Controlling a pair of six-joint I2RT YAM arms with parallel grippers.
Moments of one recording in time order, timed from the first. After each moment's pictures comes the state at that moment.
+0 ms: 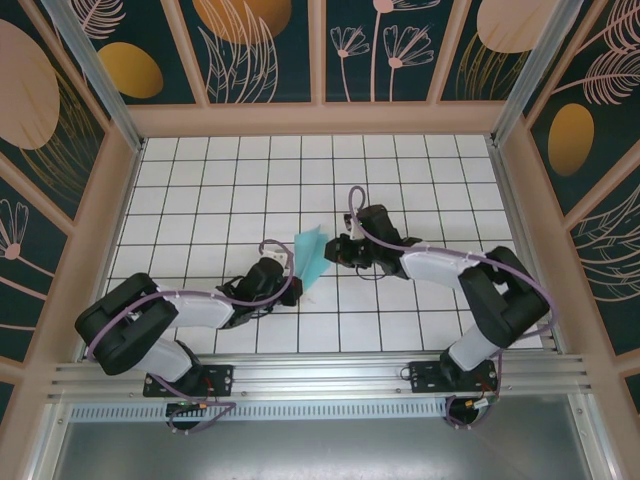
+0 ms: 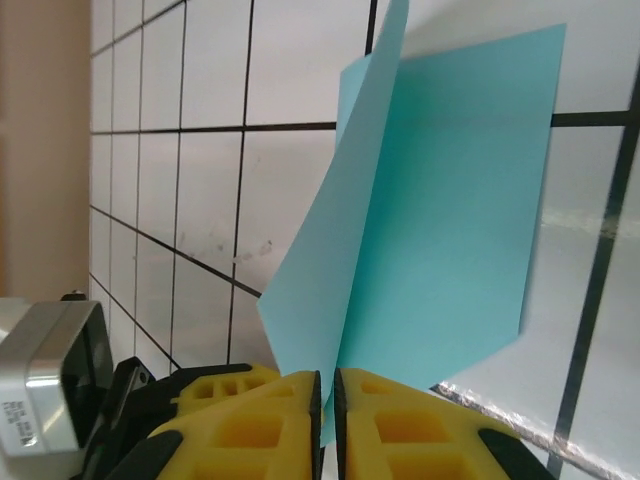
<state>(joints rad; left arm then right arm) -0.81 1.47 0.37 0.39 0.05 -0.74 0.64 1.60 0.78 0.09 -0.47 0.80</state>
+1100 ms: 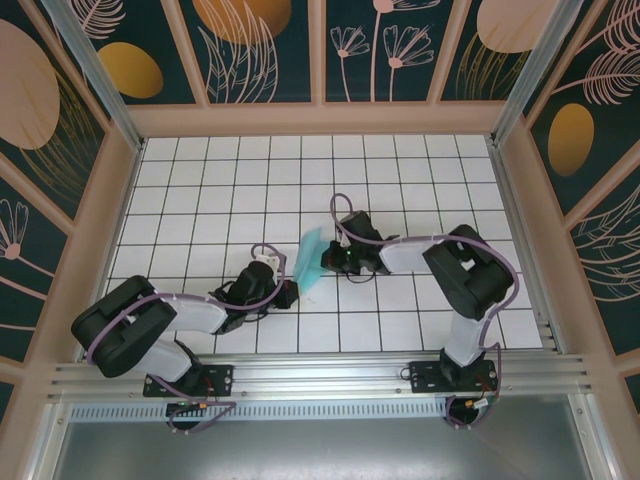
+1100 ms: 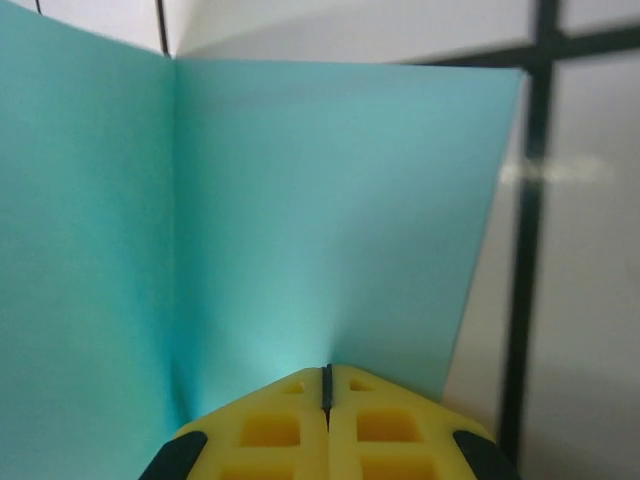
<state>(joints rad) -0.77 1.45 0.30 0.48 0.13 -0.75 0.68 1.80 0.83 0.06 -0.37 0.87</state>
